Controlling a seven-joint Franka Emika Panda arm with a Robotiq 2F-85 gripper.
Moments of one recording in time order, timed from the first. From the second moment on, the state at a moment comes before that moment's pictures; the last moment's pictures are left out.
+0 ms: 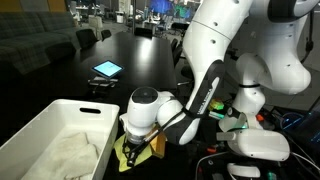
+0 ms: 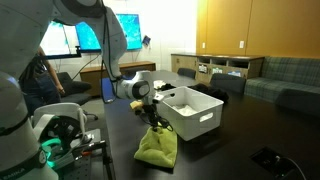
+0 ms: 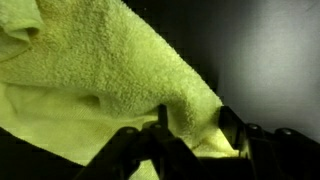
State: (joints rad) arm 0.55 0.58 -0.12 -2.27 -0.17 2.89 0.62
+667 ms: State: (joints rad) arm 0.62 0.54 -0.22 -2.29 -0.17 2.90 0.69
